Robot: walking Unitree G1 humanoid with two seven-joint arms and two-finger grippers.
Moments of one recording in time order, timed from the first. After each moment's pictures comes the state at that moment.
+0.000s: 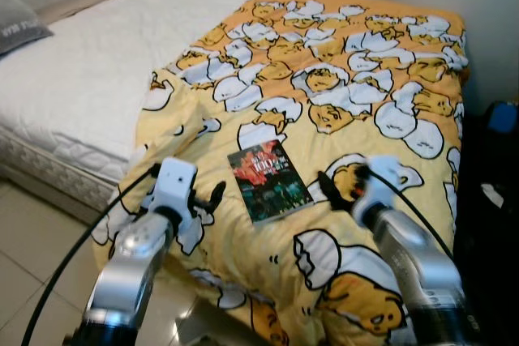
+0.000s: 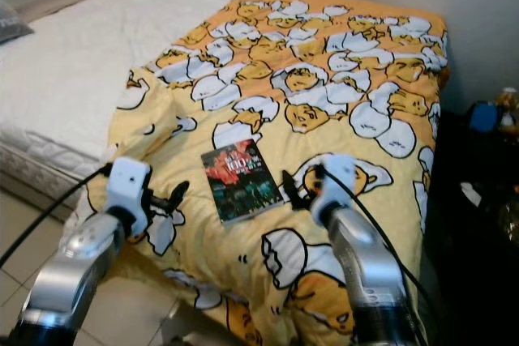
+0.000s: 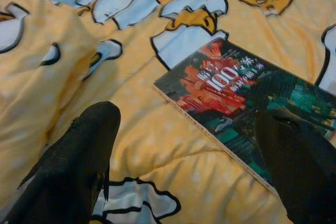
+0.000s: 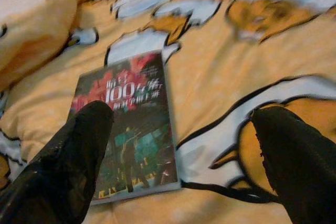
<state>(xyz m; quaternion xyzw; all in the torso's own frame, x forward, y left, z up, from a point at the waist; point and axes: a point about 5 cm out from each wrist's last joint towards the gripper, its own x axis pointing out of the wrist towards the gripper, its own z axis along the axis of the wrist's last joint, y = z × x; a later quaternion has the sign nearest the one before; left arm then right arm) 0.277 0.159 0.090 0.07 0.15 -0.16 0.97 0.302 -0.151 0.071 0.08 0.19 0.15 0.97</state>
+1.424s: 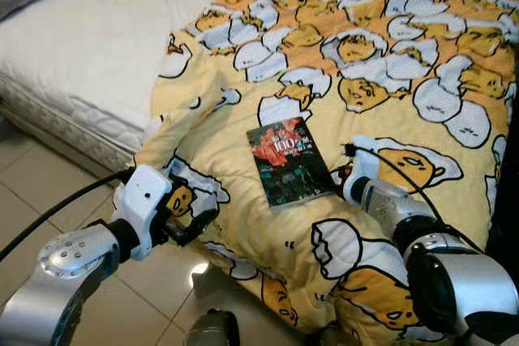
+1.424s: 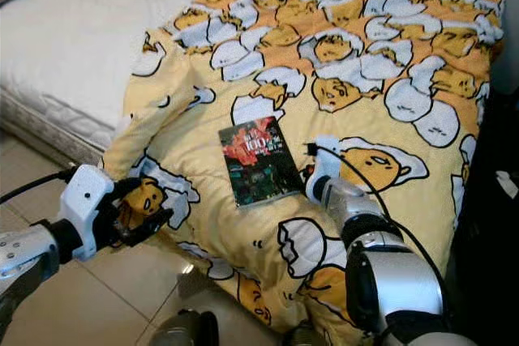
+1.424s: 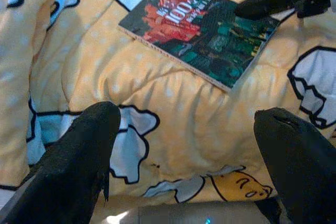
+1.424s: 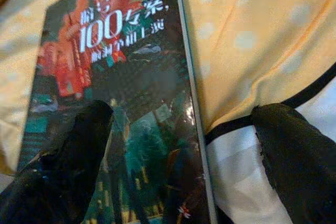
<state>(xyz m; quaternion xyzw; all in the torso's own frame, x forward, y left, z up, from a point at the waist) 0.218 0.189 0.140 0.11 0.17 -0.31 0.93 0.351 -0.162 0.059 0.14 0.28 0.14 0.94</state>
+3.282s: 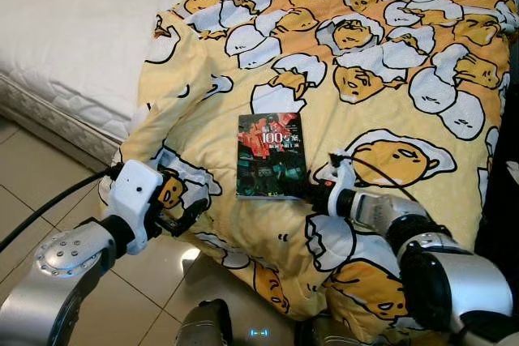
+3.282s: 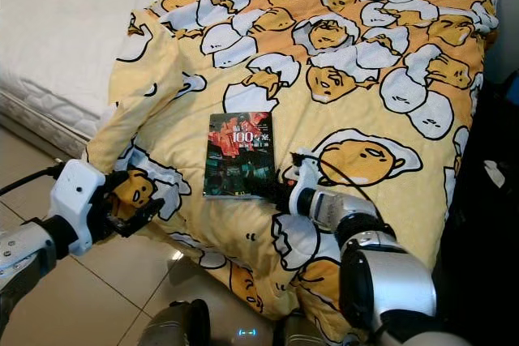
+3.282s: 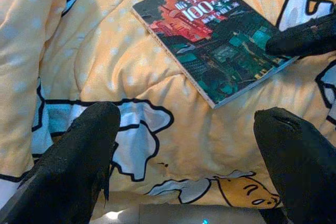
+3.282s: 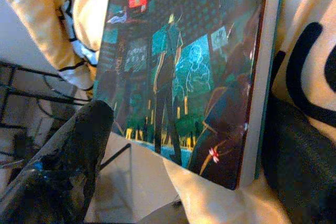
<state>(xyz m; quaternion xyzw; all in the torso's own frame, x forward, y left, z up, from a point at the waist) 0.225 0.196 0.142 0.12 0.16 -0.25 0.95 0.331 -0.129 0.050 0.28 0.36 0.28 0.85</state>
